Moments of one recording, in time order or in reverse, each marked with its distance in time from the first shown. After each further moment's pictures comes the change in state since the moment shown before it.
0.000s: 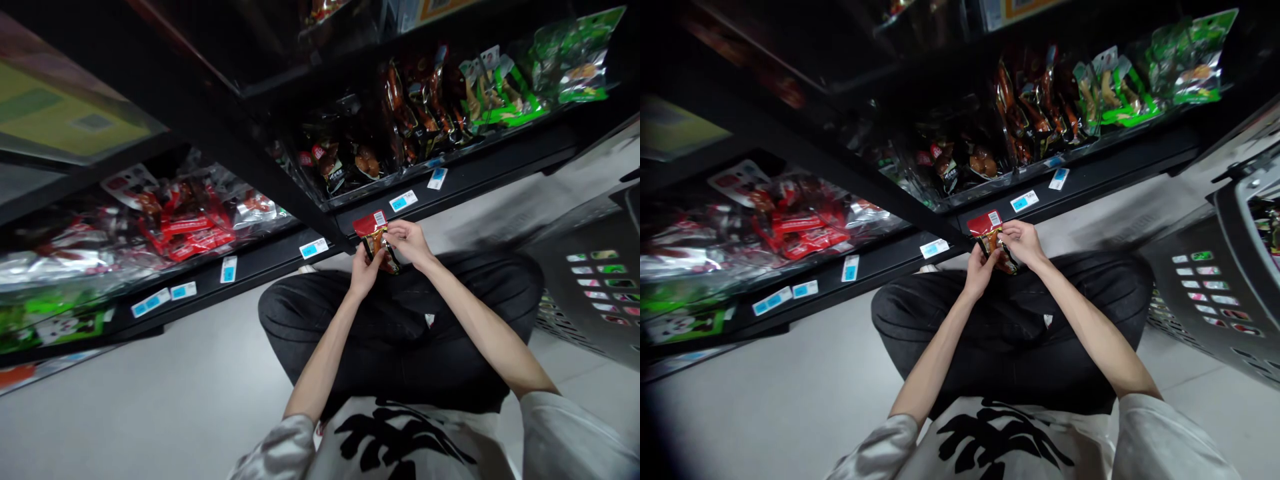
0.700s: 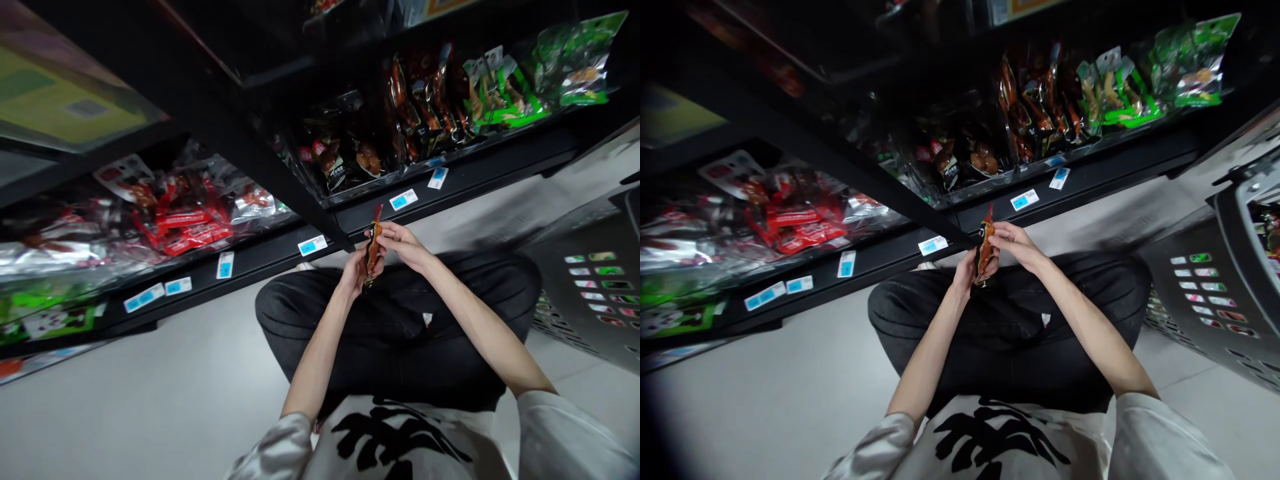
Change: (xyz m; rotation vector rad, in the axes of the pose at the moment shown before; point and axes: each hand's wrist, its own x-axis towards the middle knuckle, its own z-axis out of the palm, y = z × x) left_hand -0.003 0.038 -0.010 -0.560 -0.257 -0.402; right_hand -0.013 -0.016 0.006 0.313 -0.360 0.124
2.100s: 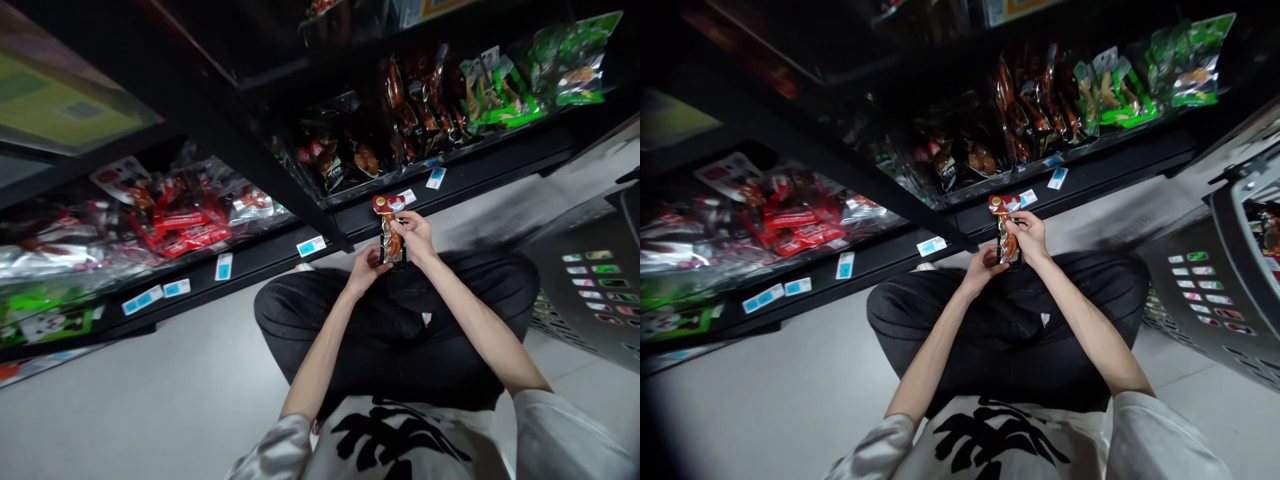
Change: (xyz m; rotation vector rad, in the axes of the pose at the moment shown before) left_hand 0.017 -0.036 -0.021 0.560 0.158 0.190; right_hand 0.015 0.009 -0.021 -0.249 0.593 -0.255
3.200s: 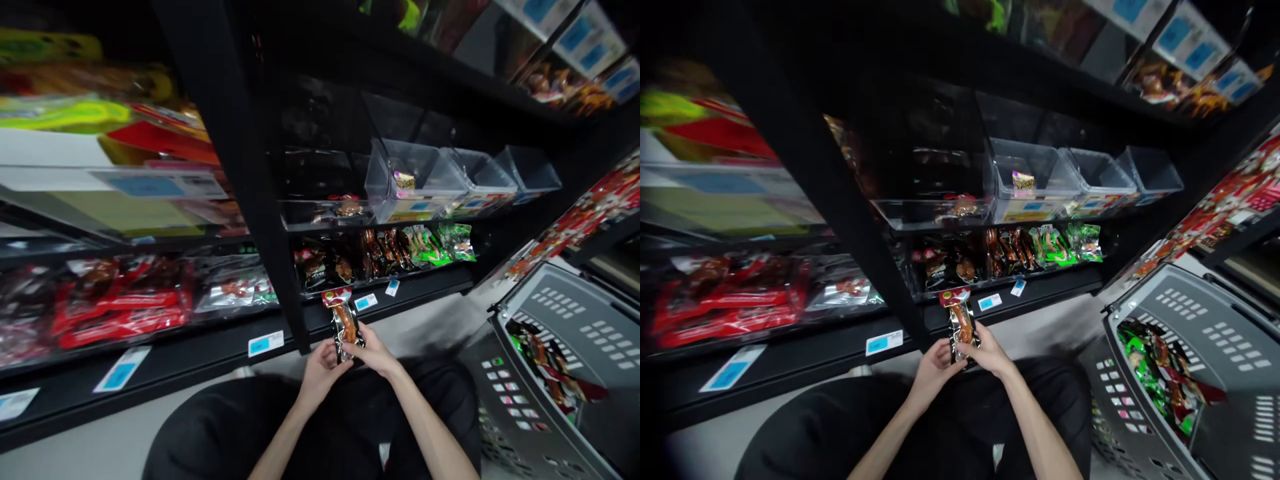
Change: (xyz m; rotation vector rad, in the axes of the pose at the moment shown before) left_hand -0.005 0.025 0.009 -0.124 0.068 0.143; right_hand -0.026 -0.035 -0.011 -0.114 -0.570 0.022
